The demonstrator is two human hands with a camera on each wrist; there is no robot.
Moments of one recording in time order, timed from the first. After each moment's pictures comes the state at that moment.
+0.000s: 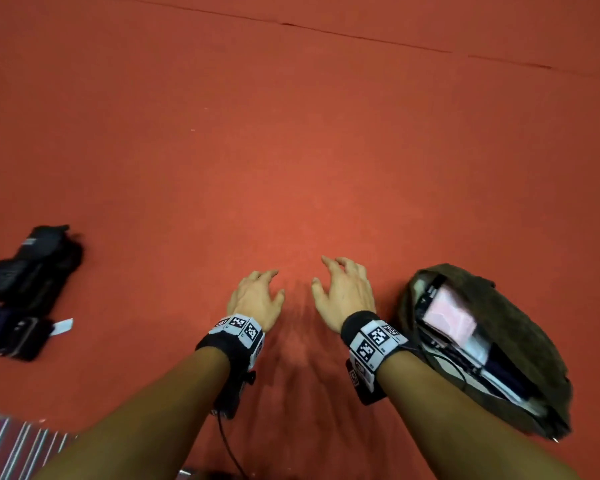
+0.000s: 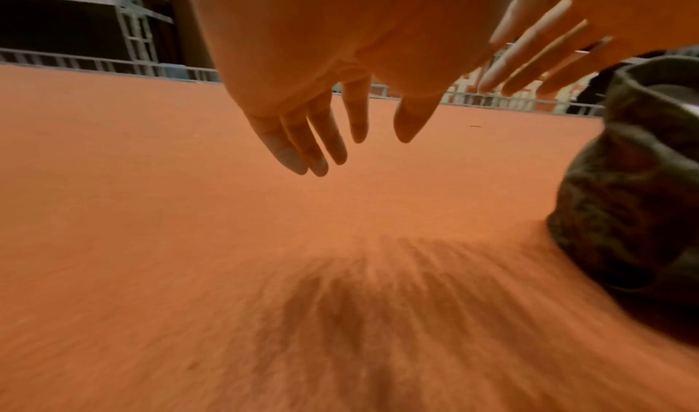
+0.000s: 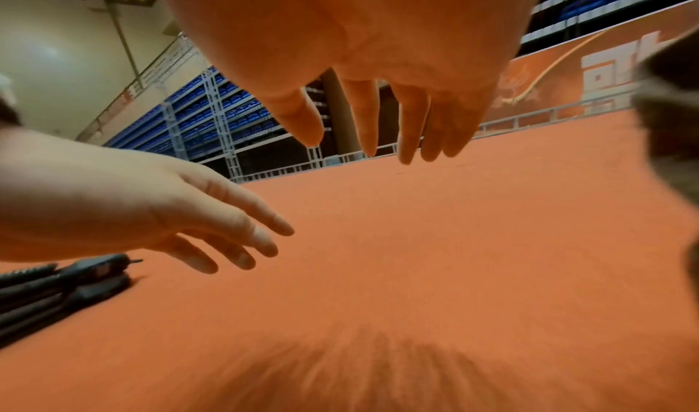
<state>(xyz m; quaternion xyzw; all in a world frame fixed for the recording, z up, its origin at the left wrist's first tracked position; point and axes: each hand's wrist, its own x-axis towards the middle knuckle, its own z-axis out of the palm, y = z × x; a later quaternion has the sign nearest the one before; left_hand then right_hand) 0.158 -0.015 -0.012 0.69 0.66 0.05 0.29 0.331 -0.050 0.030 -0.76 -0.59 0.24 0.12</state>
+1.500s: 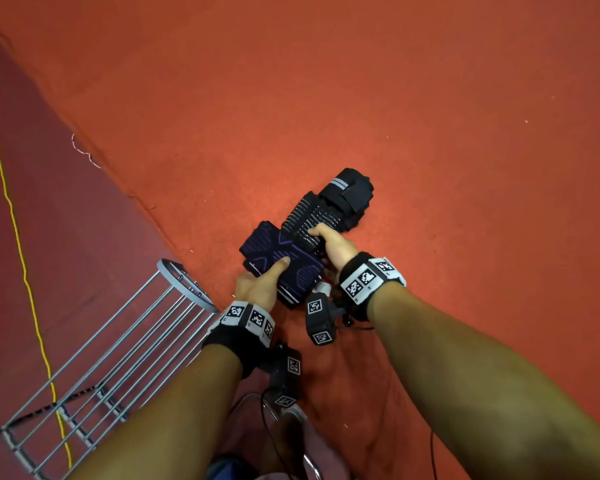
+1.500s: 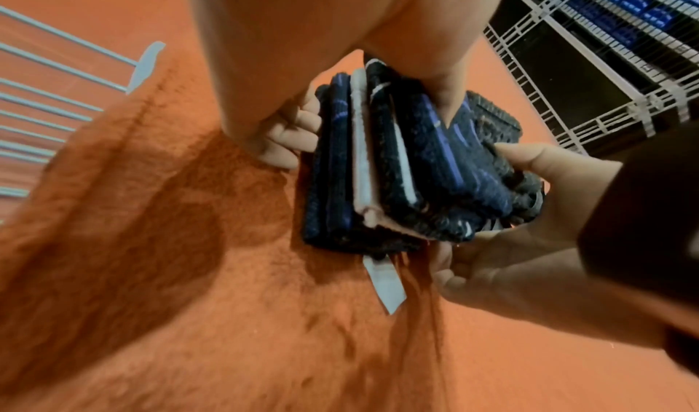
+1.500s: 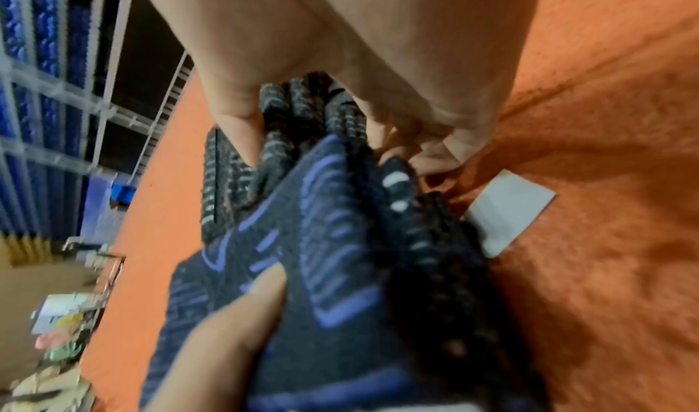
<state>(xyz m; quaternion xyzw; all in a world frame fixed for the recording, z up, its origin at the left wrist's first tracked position) -0.336 -0.007 -0.090 -0.03 0.79 0.41 0.45 -0.235 0.110 -0.082 -0.65 -0.27 0.71 0.09</state>
